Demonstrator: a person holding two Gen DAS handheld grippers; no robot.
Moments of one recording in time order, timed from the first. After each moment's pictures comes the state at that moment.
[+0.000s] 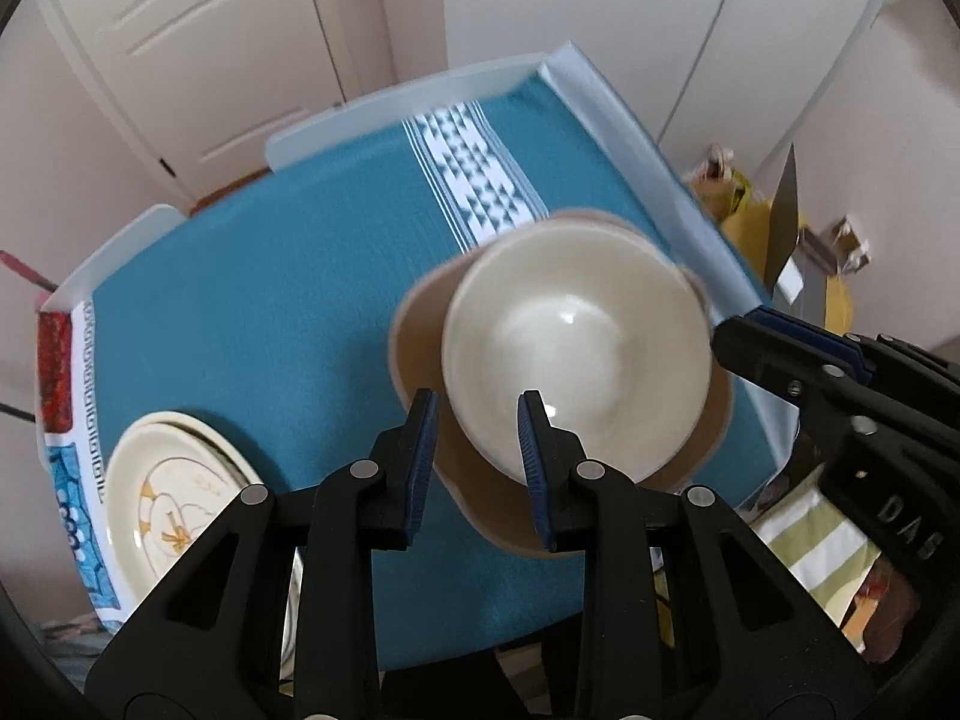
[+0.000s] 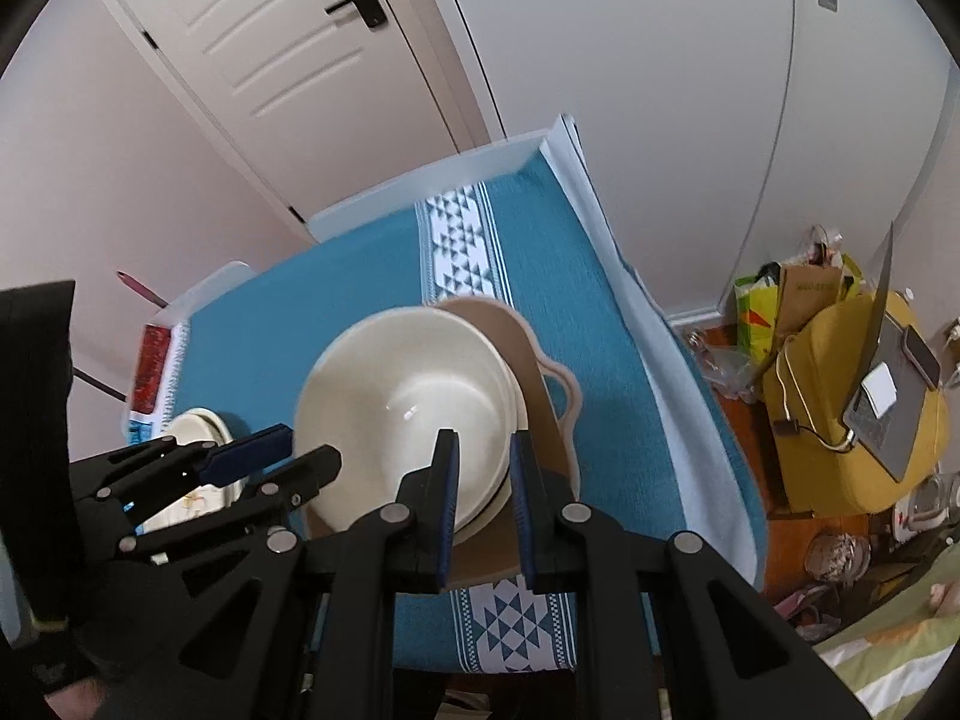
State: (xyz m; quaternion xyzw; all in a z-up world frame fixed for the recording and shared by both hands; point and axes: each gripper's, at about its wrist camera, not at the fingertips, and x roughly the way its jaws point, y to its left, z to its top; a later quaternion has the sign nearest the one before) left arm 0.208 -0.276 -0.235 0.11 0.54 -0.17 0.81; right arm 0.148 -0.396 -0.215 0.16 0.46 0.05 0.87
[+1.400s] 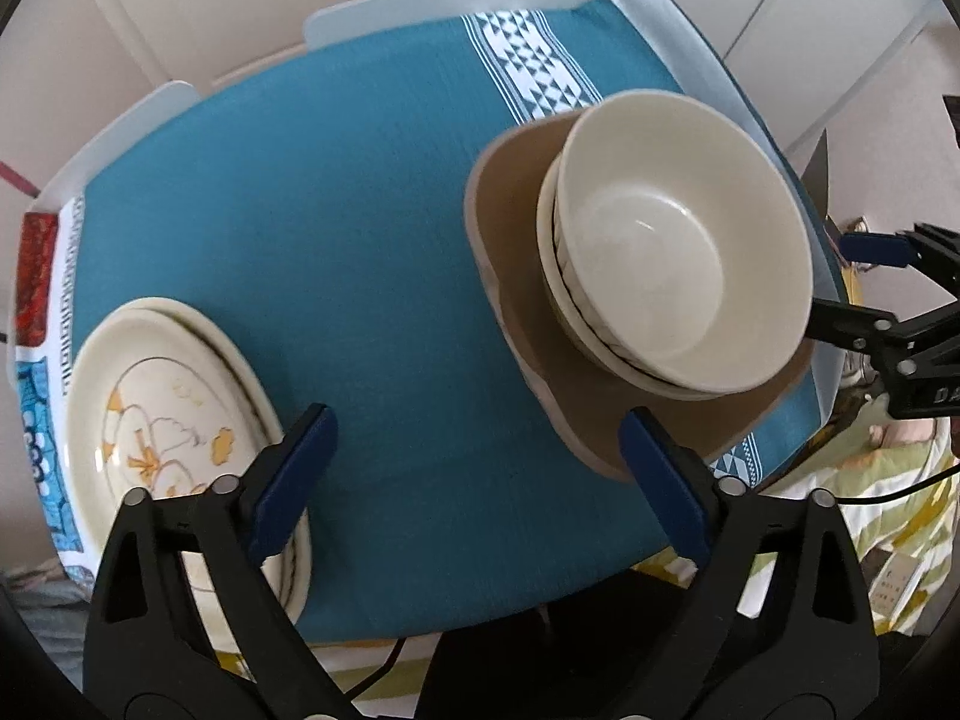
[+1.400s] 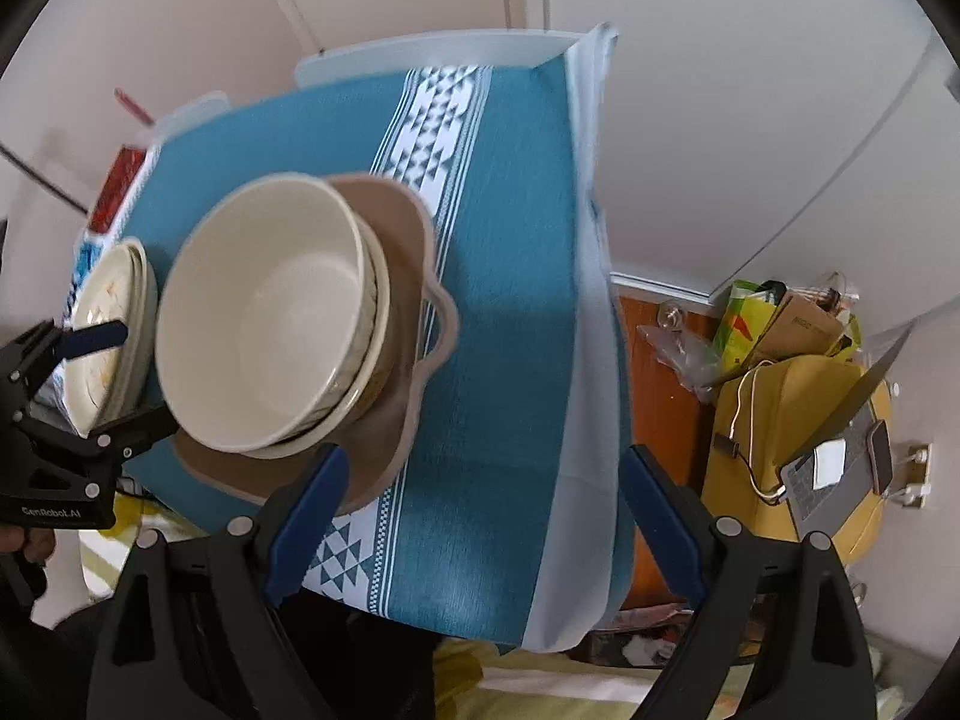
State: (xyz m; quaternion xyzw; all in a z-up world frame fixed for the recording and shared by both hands) left arm 0.197 -0.242 -0.293 0.08 0.61 -0.15 0.77; right arm 0.180 -0.420 -0.271 -0.04 0.59 0.11 0.80
